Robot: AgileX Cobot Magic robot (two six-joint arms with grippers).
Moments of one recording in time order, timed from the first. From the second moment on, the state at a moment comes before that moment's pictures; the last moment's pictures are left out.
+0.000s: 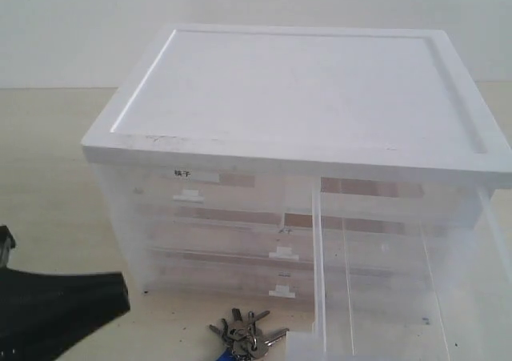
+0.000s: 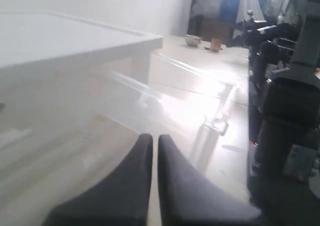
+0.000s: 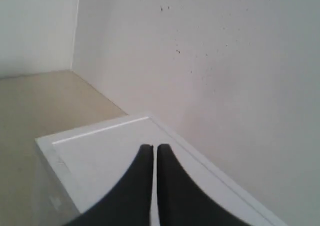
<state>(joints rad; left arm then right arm) -0.19 1.00 -0.02 1.09 -1.21 -0.68 1.39 0.65 -0.95 -1.04 0.80 0.68</state>
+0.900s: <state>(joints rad) -0.19 1.03 -0.02 0.65 -1.14 -0.37 1.42 0.83 -0.59 -0.33 0.99 0.08</state>
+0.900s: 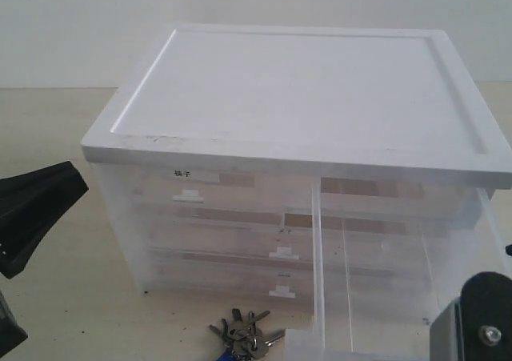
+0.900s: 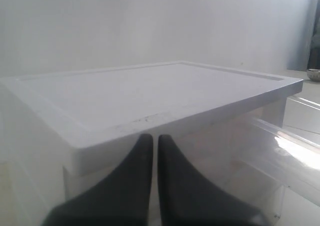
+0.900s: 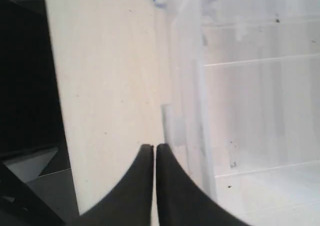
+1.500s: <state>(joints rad) -0.19 1.03 -0.02 0.66 -1.14 -0.37 1.42 0.84 -0.59 -0.62 1.03 0.28</state>
